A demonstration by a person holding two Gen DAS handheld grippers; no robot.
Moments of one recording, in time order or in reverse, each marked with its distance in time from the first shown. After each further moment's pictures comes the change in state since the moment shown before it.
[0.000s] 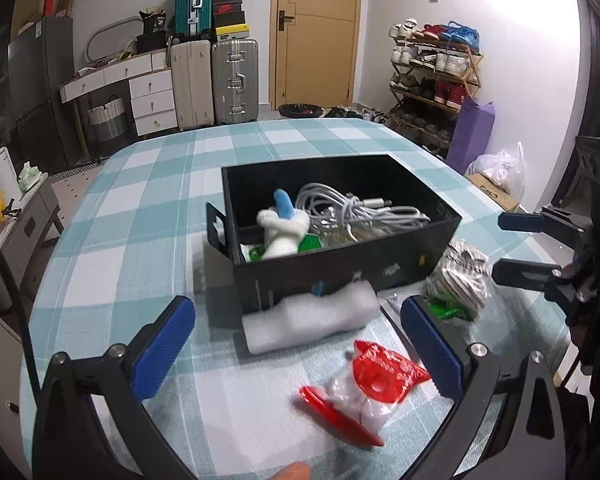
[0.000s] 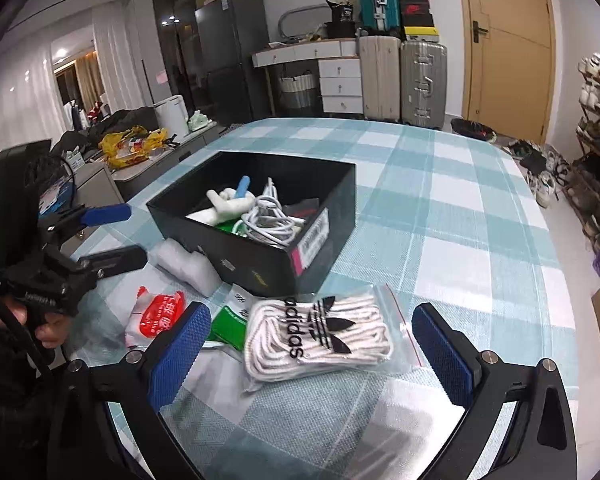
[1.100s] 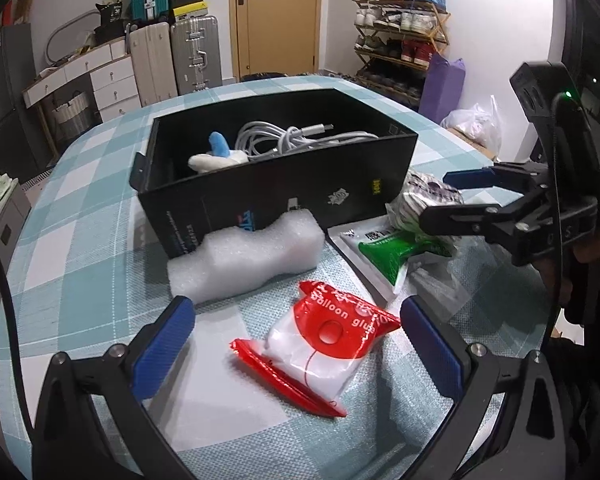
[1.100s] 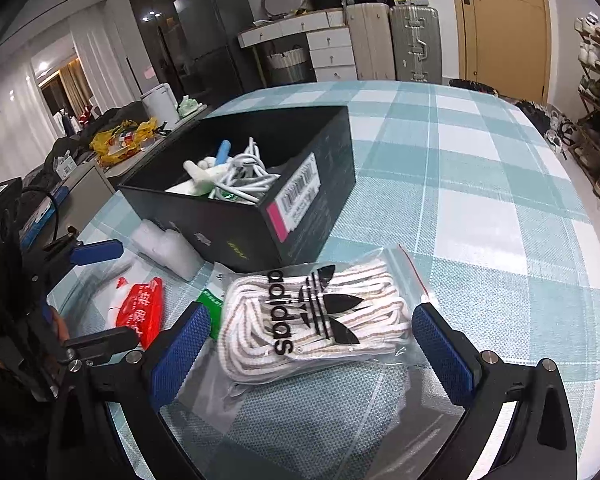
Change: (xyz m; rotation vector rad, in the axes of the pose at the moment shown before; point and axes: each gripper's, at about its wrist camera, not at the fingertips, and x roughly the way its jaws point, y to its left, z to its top) left arm 0.017 -0.034 -0.025 0.107 0.119 -0.077; right arm 0.043 -0.011 -0.011 0.091 0.103 0.019
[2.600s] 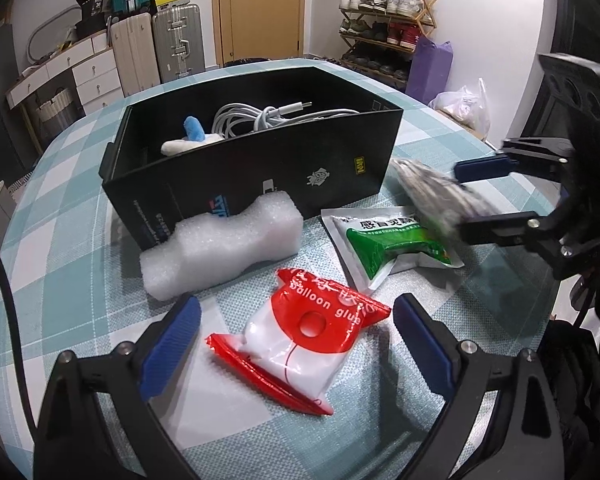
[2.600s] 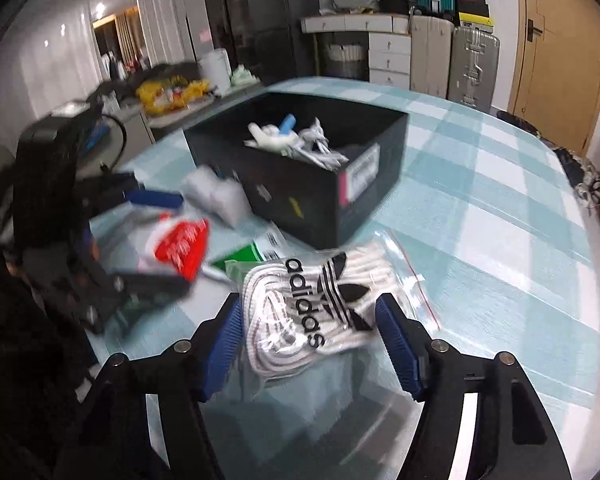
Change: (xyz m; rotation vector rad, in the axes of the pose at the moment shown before) left arm 0.007 -0.007 0.000 0.023 0.053 -0.042; right arm -0.034 0.018 -0.024 -0.259 0.044 0.032
